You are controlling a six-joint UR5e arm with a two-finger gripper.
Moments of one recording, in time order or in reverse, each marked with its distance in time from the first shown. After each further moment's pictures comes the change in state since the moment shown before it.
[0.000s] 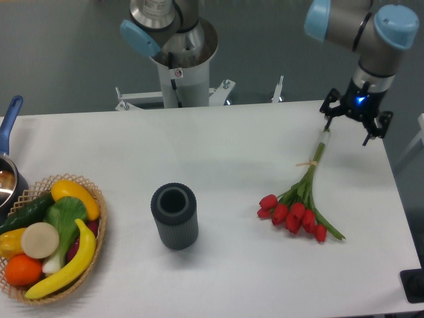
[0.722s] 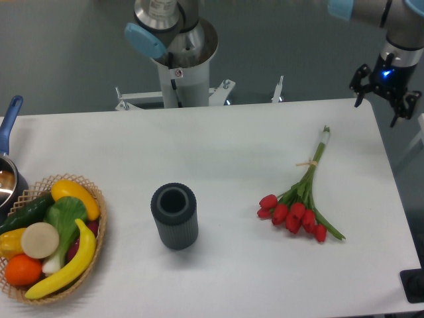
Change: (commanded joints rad) arm 0.155 0.034 0.072 -0.104 0.002 0.419
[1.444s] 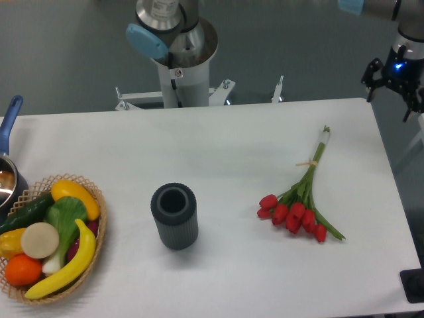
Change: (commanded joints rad) arm 0.026 -0.017 0.075 -0.023 0.000 0.086
